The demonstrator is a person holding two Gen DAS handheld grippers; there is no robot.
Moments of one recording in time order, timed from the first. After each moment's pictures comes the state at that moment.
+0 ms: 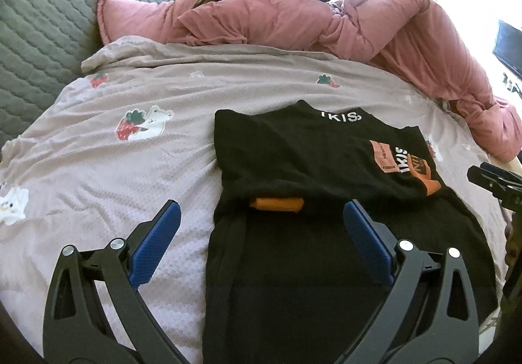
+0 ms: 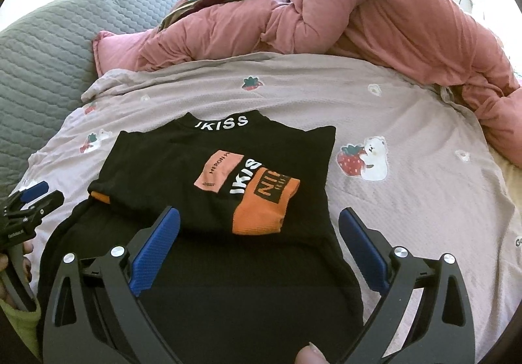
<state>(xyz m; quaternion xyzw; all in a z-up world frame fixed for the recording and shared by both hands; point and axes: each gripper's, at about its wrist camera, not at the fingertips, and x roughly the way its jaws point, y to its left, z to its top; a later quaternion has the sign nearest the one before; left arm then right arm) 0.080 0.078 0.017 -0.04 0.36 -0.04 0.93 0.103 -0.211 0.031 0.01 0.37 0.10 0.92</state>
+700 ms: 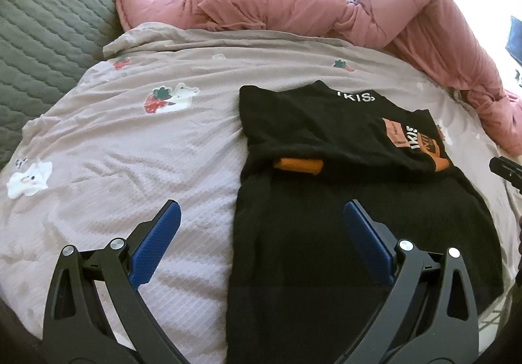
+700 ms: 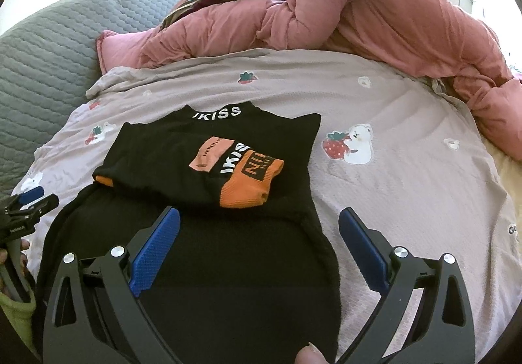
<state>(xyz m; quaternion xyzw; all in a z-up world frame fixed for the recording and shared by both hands) 0.044 0.092 0.014 -0.03 0.39 -0.01 0.92 0.076 -0.236 0.033 0.02 0.38 0.11 0.92</state>
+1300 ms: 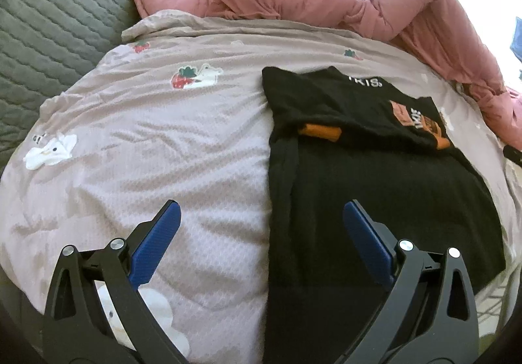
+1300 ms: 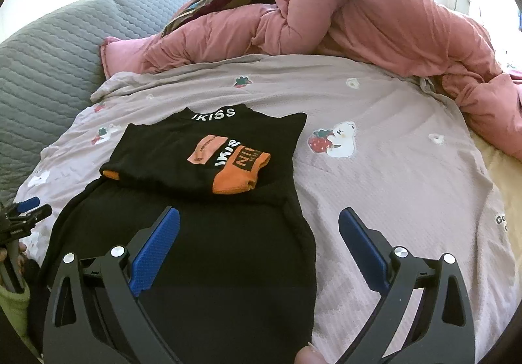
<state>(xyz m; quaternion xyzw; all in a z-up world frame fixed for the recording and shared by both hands) 0.003 0.118 0.011 -0.03 0.41 0.01 0.91 0.044 -0.260 0.042 0.02 0.37 0.11 0.92</state>
